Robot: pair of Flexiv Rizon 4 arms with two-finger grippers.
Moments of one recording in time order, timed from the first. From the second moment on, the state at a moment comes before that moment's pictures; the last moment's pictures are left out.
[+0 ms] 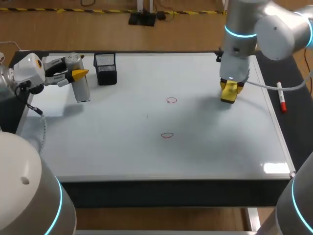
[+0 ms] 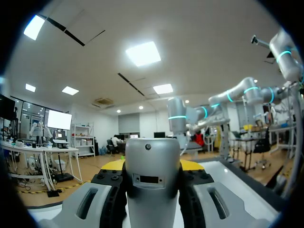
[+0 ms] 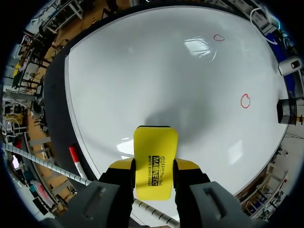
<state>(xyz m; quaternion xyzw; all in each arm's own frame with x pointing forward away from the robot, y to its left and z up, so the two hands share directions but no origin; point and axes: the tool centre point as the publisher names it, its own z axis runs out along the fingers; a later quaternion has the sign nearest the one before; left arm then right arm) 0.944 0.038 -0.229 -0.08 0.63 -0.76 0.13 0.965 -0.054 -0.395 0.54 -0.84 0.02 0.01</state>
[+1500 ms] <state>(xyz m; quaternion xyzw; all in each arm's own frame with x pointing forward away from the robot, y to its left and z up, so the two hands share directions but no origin) 0.936 -0.086 -0.219 -0.05 0.63 -0.77 0.07 0.959 -0.054 -0.393 0.55 -0.84 0.04 0.00</state>
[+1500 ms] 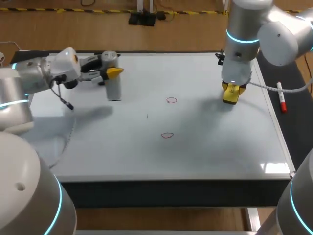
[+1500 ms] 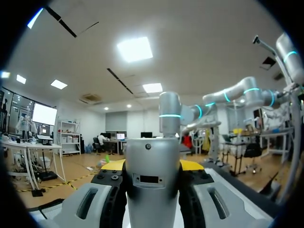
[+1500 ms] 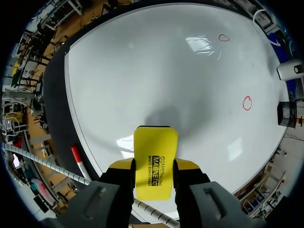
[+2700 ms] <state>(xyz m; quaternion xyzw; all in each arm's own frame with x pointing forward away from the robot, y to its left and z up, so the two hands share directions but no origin) 0.970 -0.249 -0.250 -0.03 0.61 -0.79 0.04 0.959 -0.054 -0.393 0.55 -0.84 0.04 0.00</state>
